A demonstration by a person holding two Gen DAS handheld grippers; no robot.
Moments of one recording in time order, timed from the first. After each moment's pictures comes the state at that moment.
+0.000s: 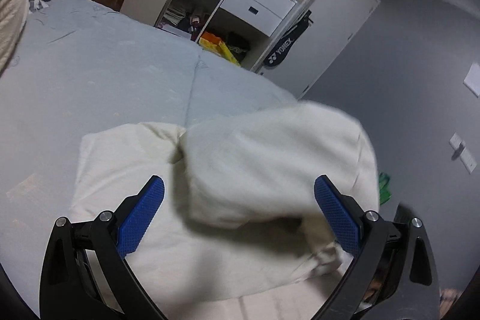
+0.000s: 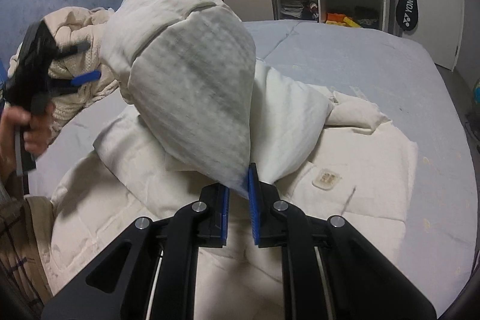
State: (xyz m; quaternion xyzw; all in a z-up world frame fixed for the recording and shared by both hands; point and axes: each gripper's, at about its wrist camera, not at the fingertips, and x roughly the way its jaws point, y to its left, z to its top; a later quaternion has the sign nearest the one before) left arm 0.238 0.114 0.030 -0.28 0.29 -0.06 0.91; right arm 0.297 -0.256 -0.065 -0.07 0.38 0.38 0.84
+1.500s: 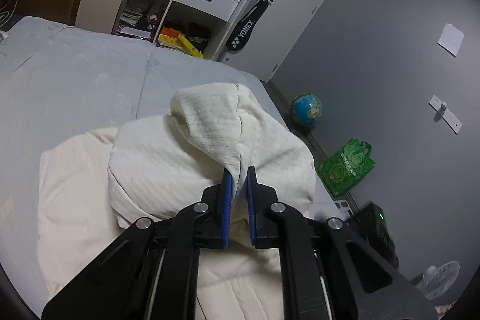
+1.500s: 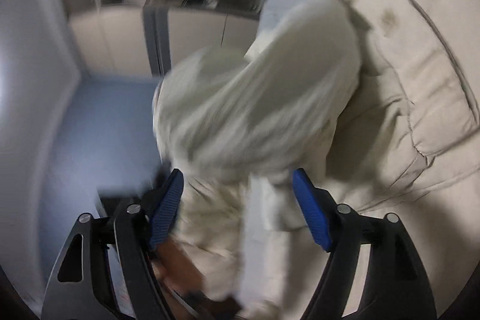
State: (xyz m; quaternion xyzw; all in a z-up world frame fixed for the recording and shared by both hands) left arm 0.240 0.033 0.058 -0.22 0.30 -0.14 0.92; right arm 0.294 -0.280 -0.114 0.53 0.43 0.37 0.63
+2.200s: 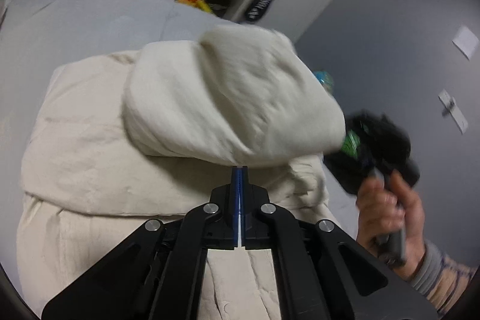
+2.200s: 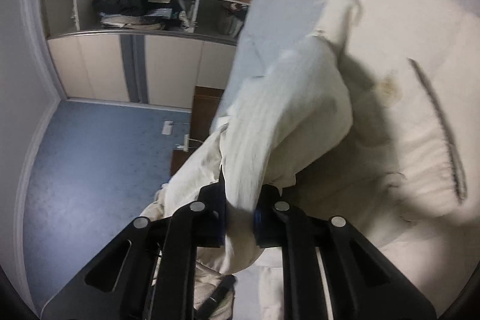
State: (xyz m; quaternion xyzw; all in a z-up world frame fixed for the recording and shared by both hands) left arm 0.201 0.040 -0.007 -0.26 0.37 -0.12 0.88; right arm 0.338 -0.284 -0.097 0.51 0.43 0.29 0.68
